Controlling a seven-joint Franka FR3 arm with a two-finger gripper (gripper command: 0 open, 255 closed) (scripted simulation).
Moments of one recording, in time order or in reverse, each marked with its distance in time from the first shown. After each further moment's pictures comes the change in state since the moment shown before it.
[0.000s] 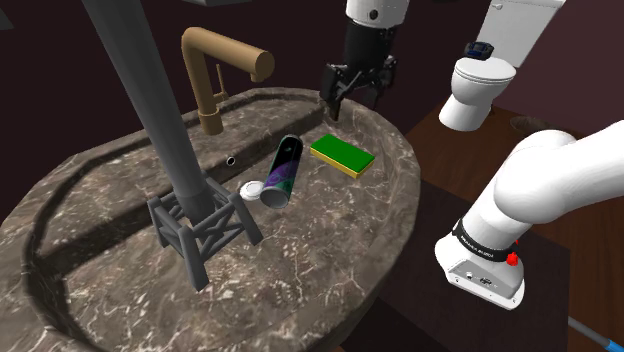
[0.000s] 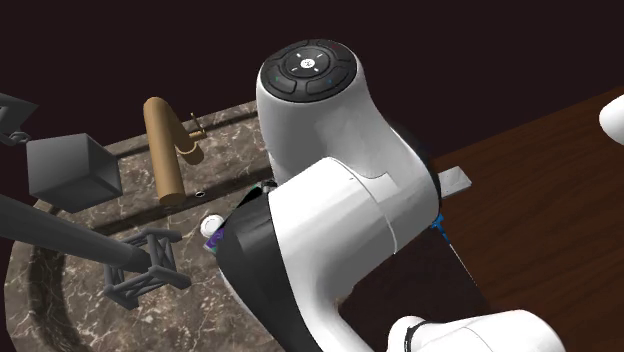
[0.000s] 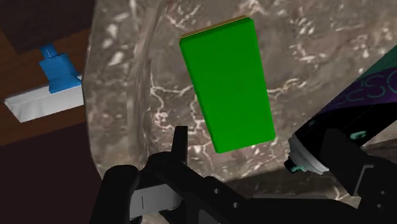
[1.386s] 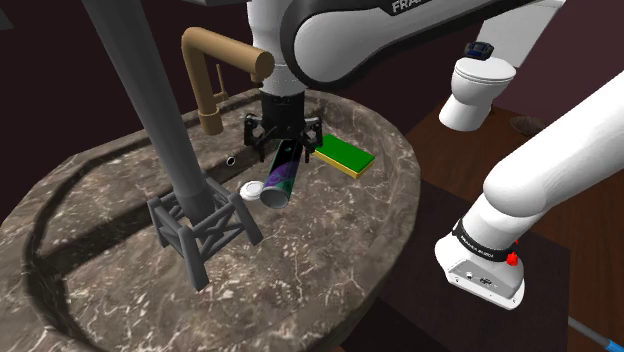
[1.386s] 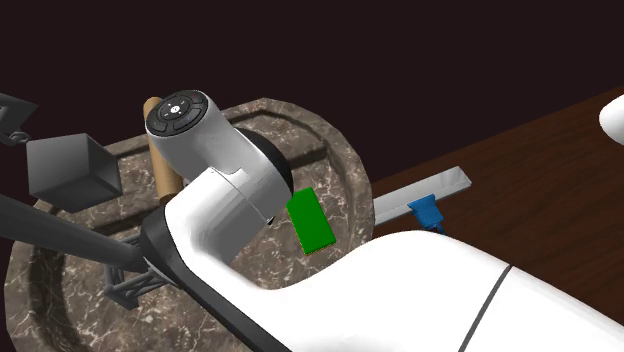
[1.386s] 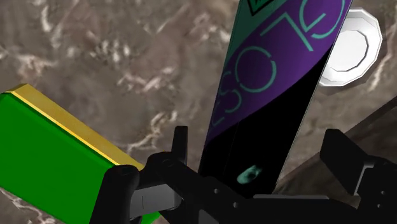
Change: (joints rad) arm -0.209 0.444 0.417 0.168 -0.044 0.268 0.726
